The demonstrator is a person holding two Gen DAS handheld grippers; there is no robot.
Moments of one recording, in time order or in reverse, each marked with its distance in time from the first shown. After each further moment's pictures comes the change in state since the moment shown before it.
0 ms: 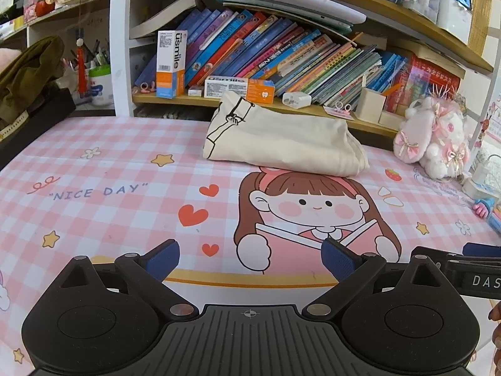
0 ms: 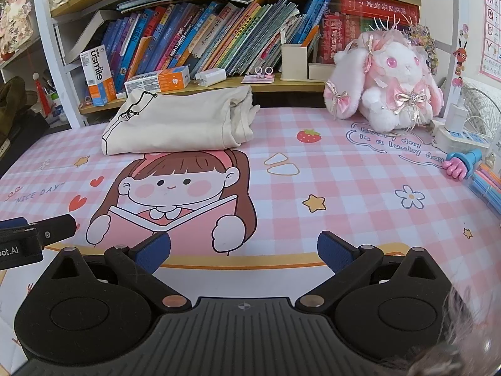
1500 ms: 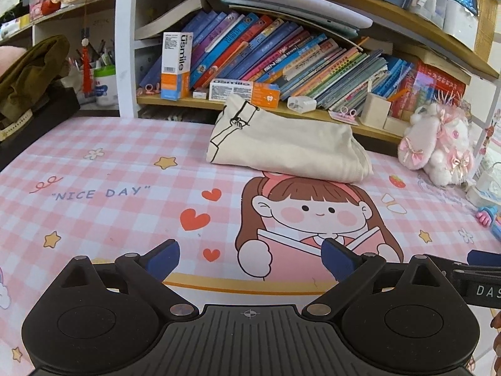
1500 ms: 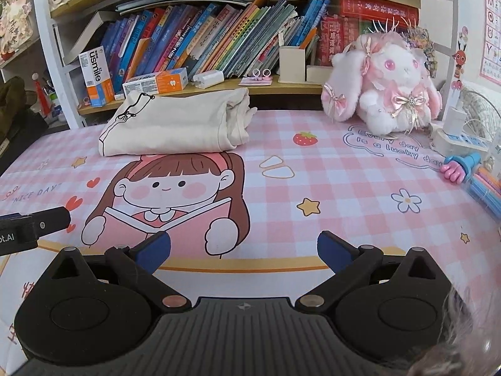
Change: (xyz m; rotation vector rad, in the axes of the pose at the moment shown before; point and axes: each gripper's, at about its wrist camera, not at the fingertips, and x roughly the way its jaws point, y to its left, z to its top) left arm 0.002 -0.002 0.003 -0.013 -0.008 0.013; right arm 0.001 -0.006 0.000 -0.003 -0.011 -0.004
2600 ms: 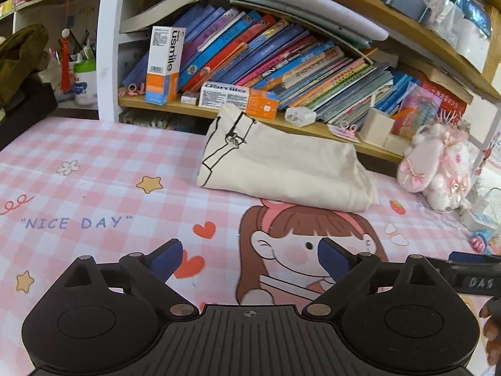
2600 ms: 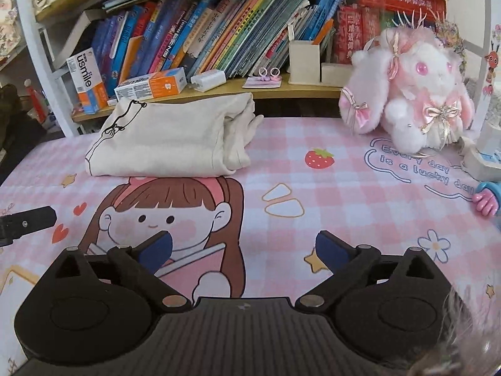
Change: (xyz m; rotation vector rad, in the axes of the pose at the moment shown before) left arm 0.036 0.019 0.039 -0.045 0.003 -0.085; right arm 0.053 -0.018 0.048 -0.009 0.038 0.051
